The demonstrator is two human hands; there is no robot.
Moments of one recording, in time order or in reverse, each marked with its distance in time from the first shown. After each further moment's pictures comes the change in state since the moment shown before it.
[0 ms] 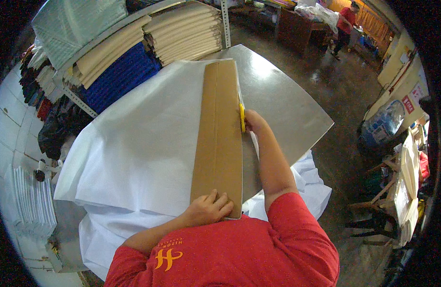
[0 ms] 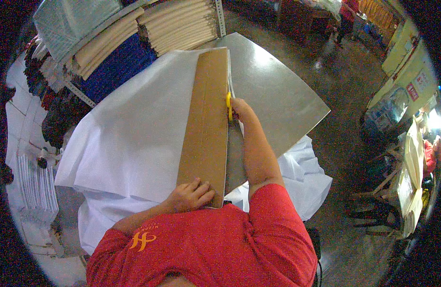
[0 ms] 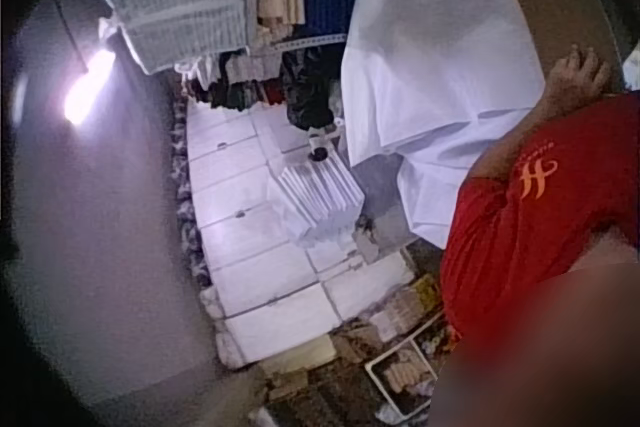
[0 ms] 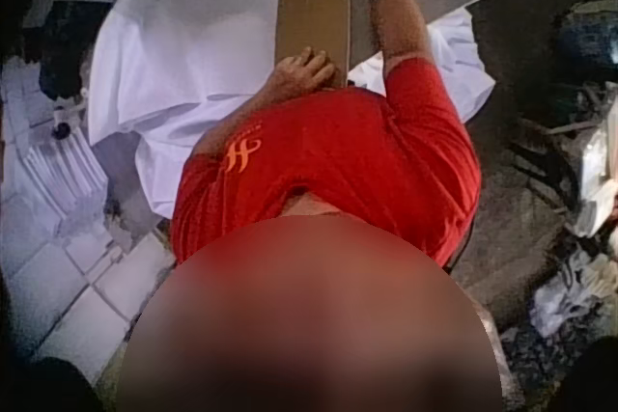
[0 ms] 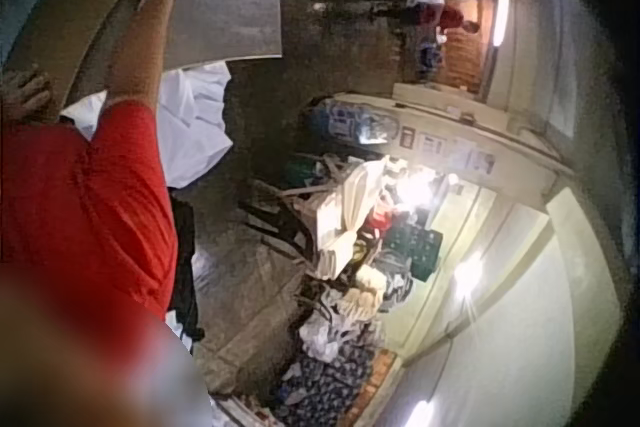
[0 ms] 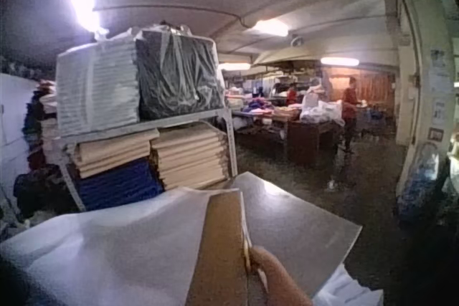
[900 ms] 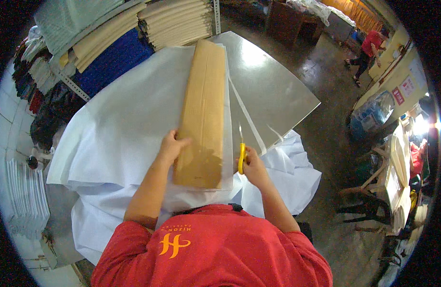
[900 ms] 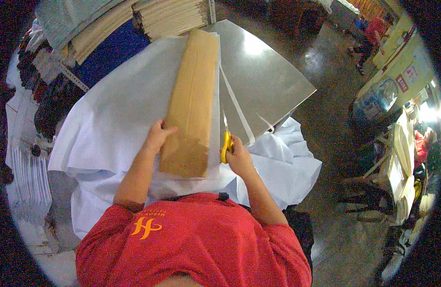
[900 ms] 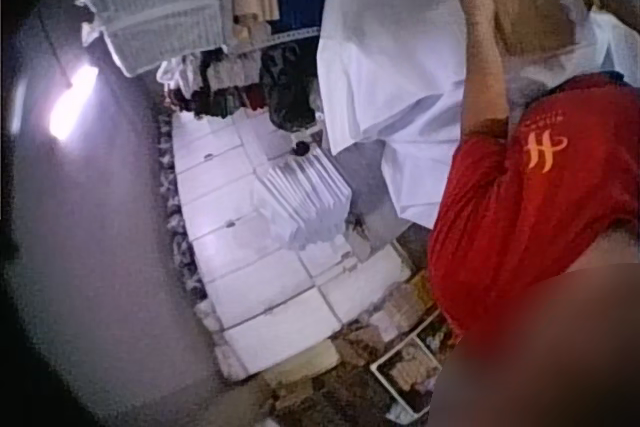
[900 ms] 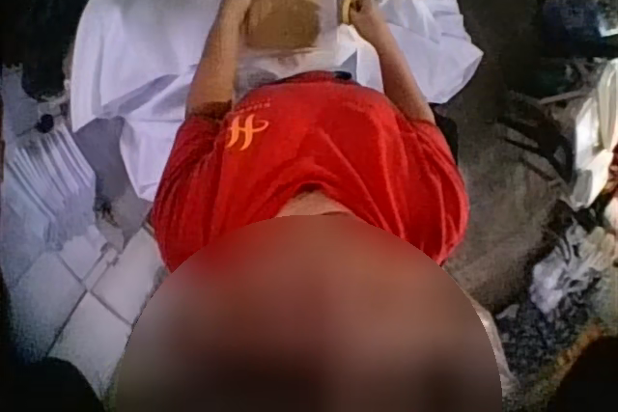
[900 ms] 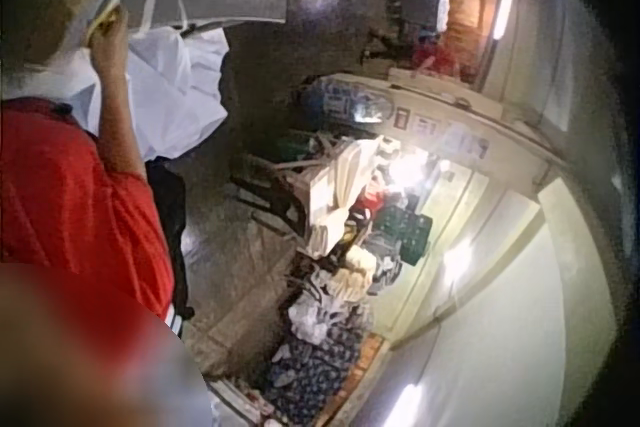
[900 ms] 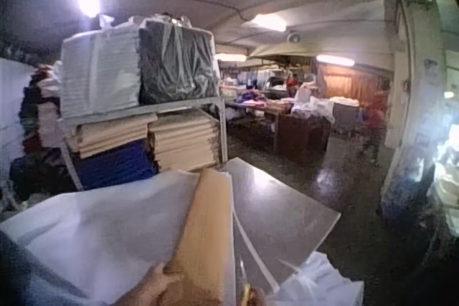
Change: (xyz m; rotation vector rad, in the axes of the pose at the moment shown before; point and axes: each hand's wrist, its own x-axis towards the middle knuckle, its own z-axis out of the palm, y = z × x) left_hand -0.004 -0.086 0.032 -1.229 0.198 -1.267; right_hand -0.238 0.136 0.024 -0.446 0.247 -0.308
